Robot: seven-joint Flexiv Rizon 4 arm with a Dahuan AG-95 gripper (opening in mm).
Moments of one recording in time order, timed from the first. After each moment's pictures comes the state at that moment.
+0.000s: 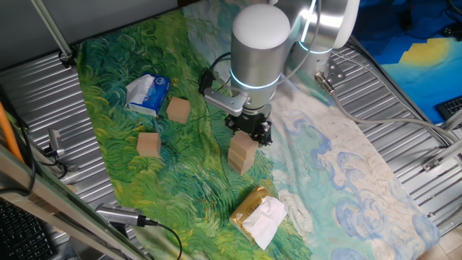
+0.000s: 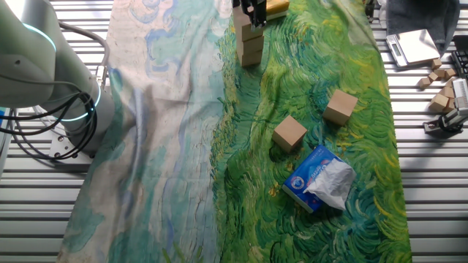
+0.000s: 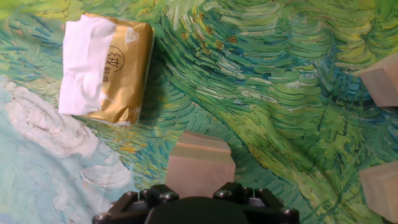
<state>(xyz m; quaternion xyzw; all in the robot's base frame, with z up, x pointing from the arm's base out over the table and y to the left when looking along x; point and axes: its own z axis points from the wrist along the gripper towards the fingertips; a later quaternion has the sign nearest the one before) 0.387 0.216 0.159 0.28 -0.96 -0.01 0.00</state>
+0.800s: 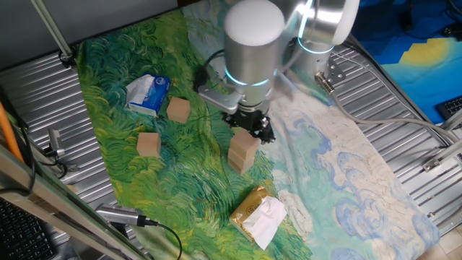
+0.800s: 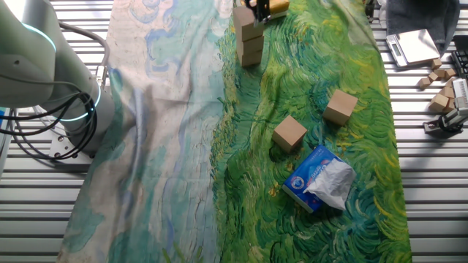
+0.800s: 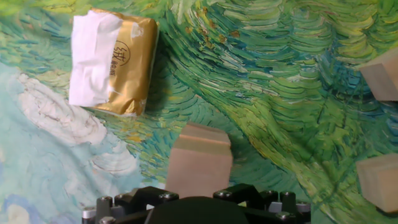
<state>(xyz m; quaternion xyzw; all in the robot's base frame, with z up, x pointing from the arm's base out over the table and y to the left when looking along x) 0.393 0.214 0.189 0.27 -0.96 -0.01 0.03</state>
